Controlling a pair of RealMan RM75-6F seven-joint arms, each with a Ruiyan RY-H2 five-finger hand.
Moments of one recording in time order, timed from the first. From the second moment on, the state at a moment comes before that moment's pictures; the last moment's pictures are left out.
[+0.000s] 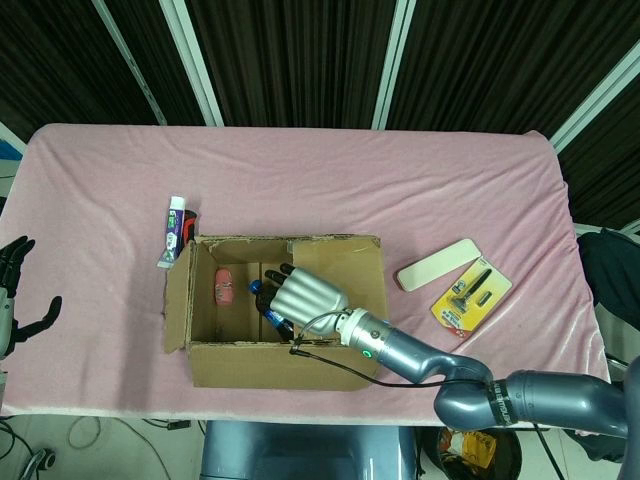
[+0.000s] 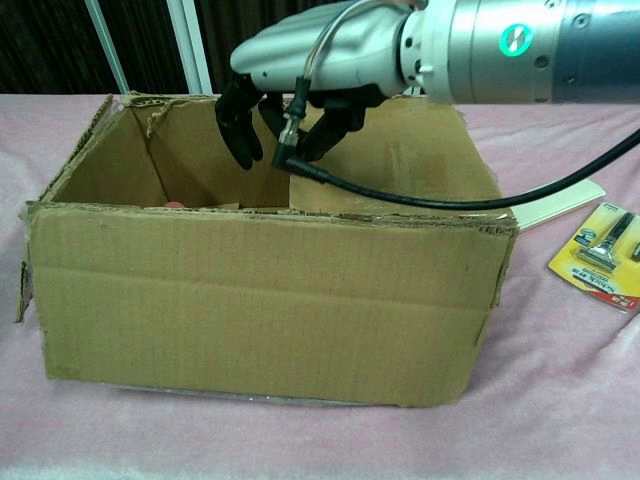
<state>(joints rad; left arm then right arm) -0.18 -1.17 -0.11 -1.53 1.39 1.50 -0.23 1.07 -1.36 0.29 -1.79 -1.23 0.67 -0.51</state>
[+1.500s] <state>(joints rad) -0.16 -1.15 -0.13 -1.54 1.43 1.48 -0.30 1.30 -1.38 0.07 -1.97 -0.75 1.05 -1.19</state>
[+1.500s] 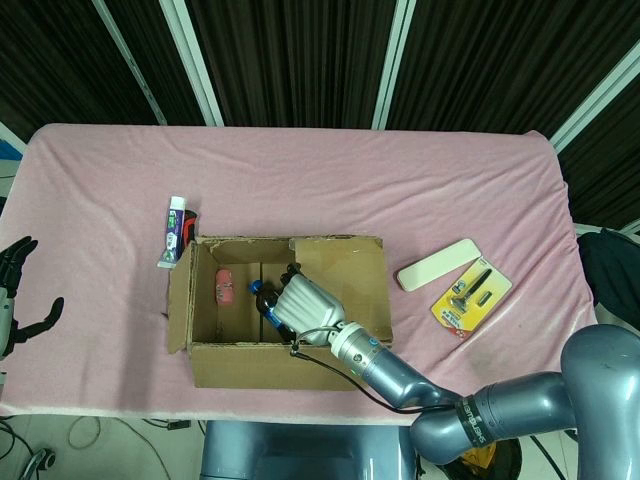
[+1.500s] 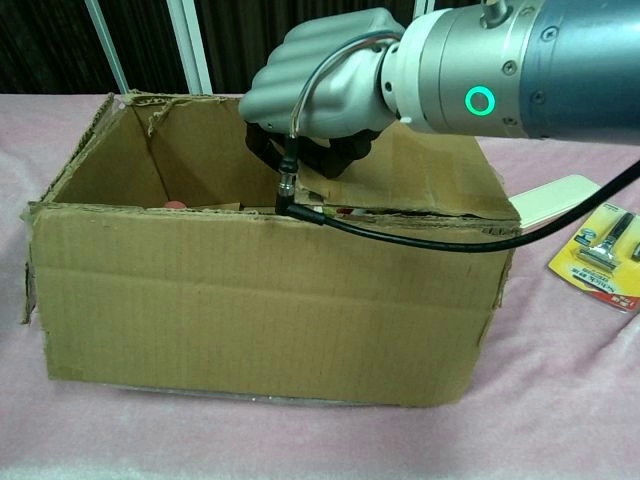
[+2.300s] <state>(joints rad) -0.16 -1.15 -0.13 -1.54 1.43 1.47 -0.29 1.31 -1.12 0.03 -2.14 -0.77 1.10 -1.24</state>
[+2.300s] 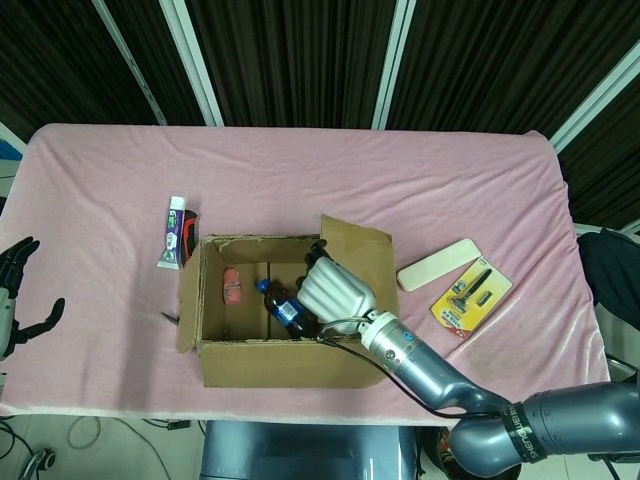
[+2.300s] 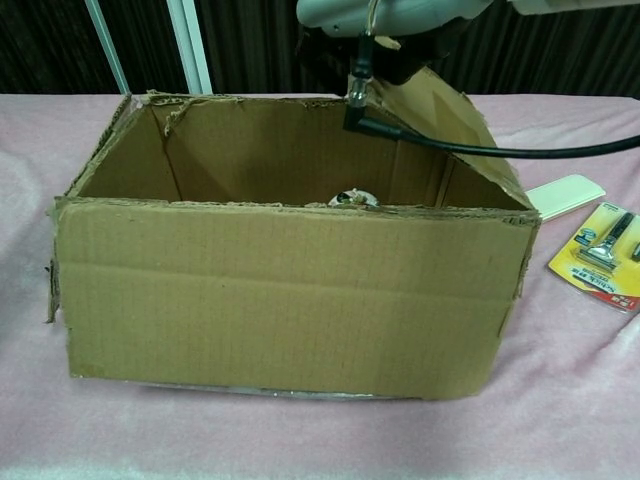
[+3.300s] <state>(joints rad) -0.16 -1.15 -0.13 -1.55 1.44 1.47 -0.29 1.27 -0.90 0.00 -2.12 -0.91 1.01 -1.21</state>
